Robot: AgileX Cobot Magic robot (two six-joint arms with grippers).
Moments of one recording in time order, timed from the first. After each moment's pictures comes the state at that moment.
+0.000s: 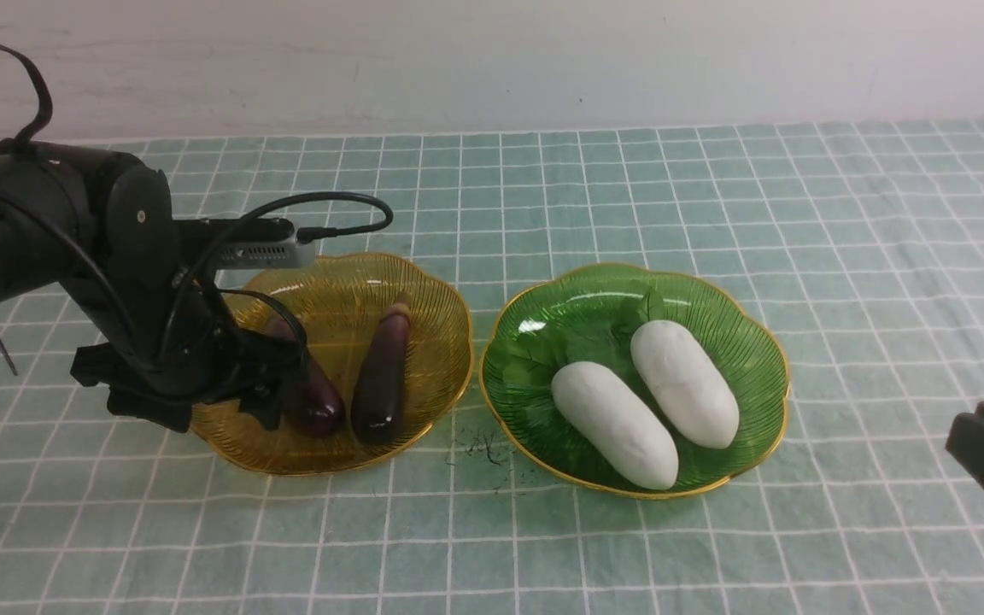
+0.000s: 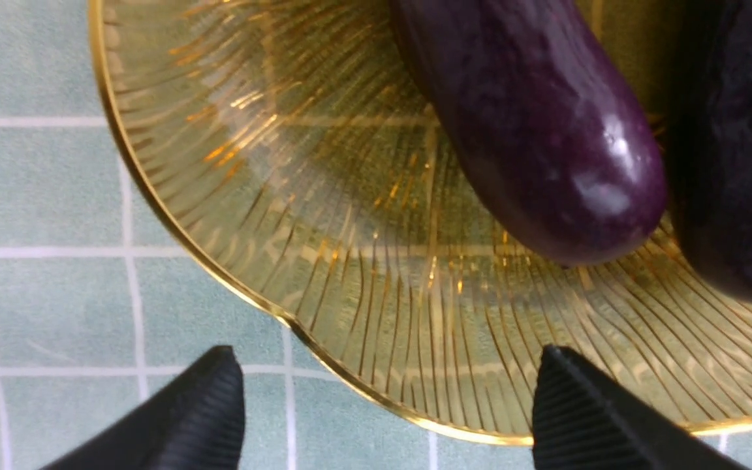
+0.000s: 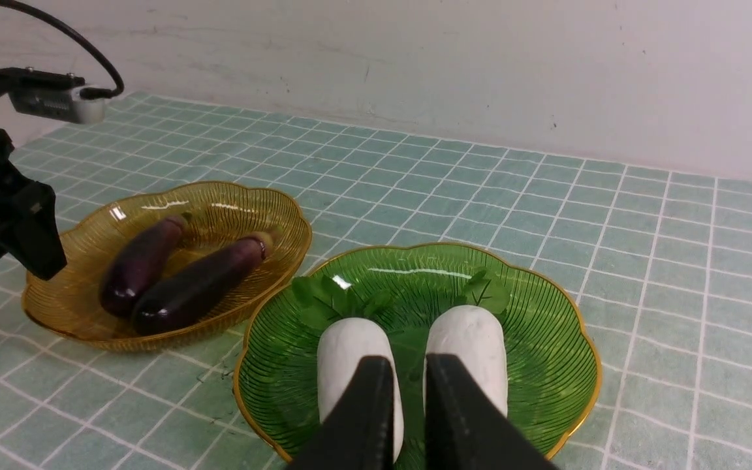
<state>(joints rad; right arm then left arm) 0.44 0.50 -0.32 0.15 0.16 -0.11 -0.19 1.71 -1.17 0.05 0.86 -0.23</state>
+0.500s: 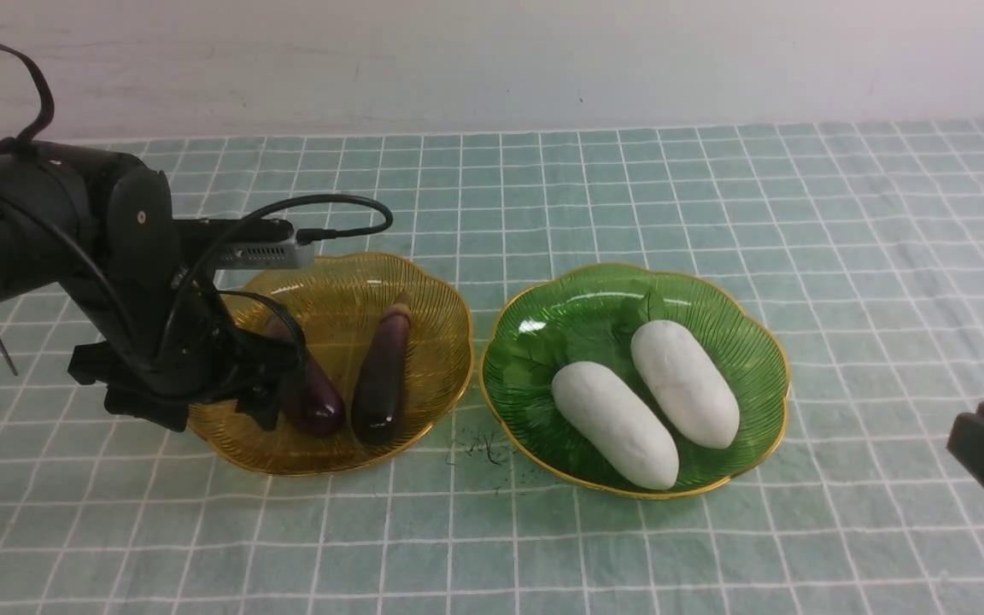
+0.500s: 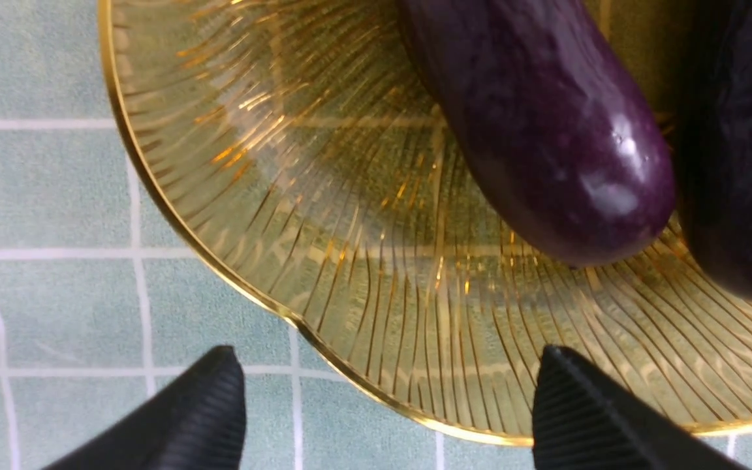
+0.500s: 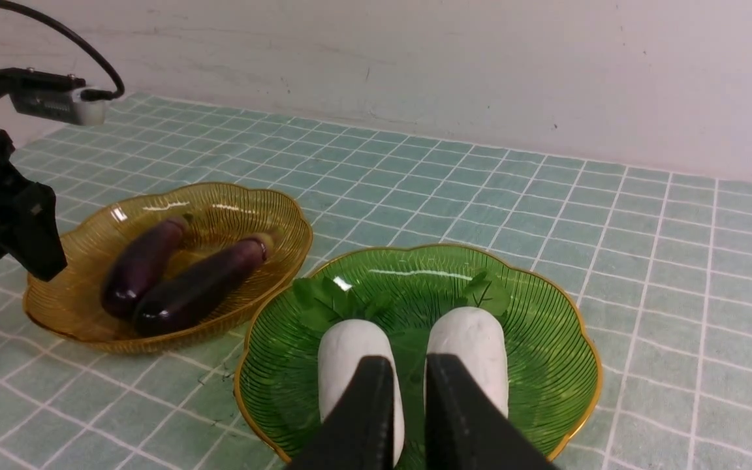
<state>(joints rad) 0.44 0.49 -0.32 0.15 0.16 -0.11 -0.19 1.71 -1.17 0.05 0.86 -0.23</state>
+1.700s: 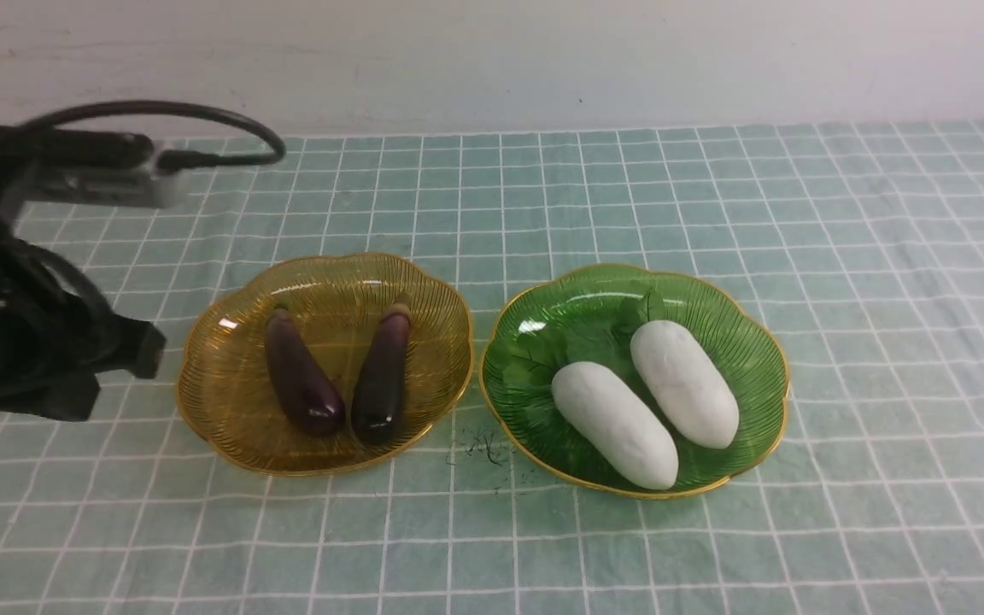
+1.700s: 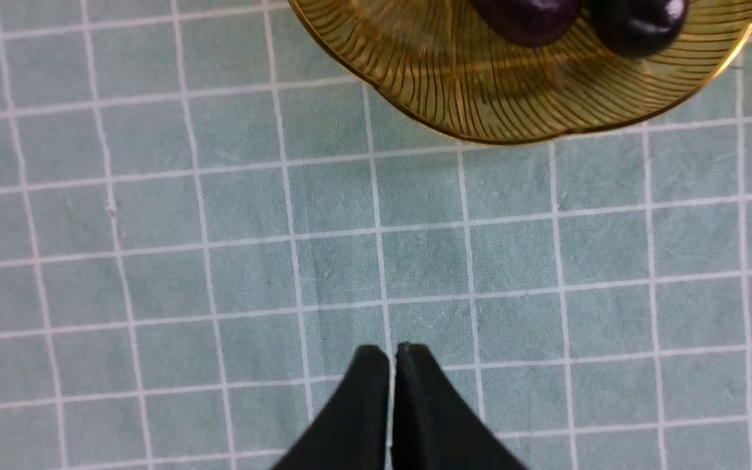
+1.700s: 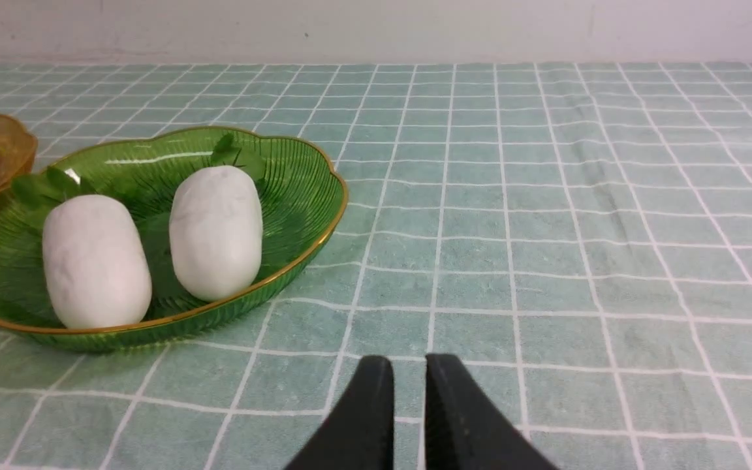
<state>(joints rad) 0.04 -0.01 0.03 0.15 0.36 -0.11 -0.20 1.19 -1.17 0.08 1.23 -0.13</state>
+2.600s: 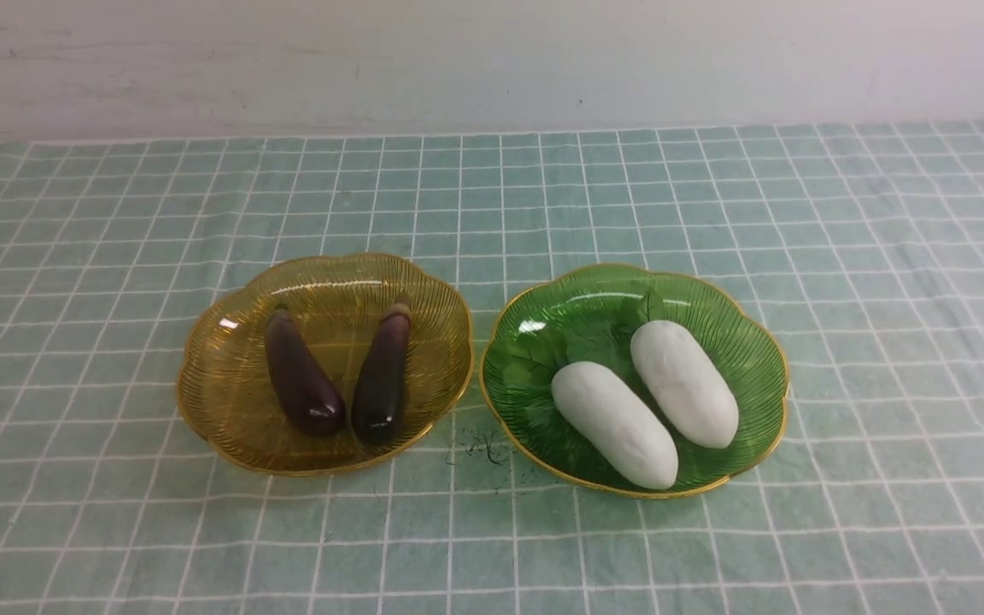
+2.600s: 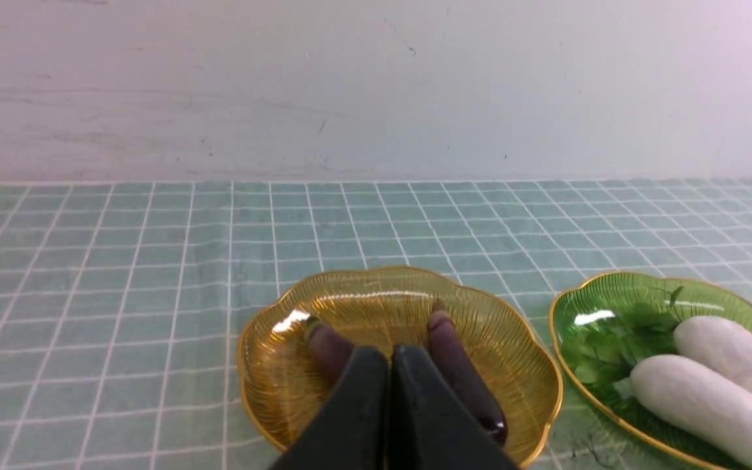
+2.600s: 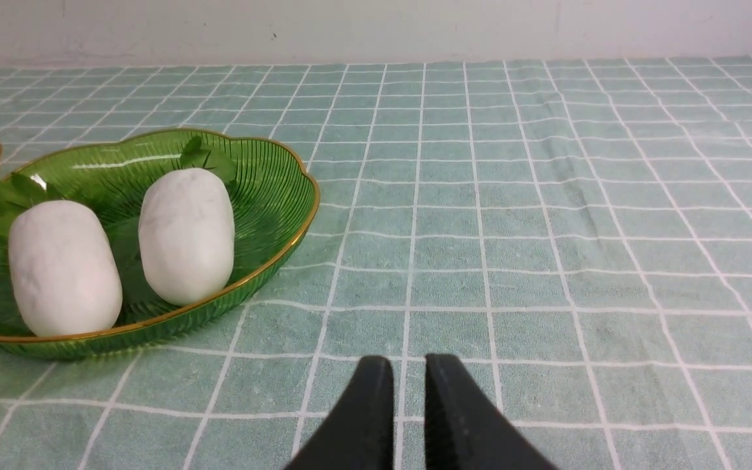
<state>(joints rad) 0.02 -0.01 0.03 0.15 0.37 -0.11 -0.20 0.26 -0.40 0.01 0.37 -0.11</state>
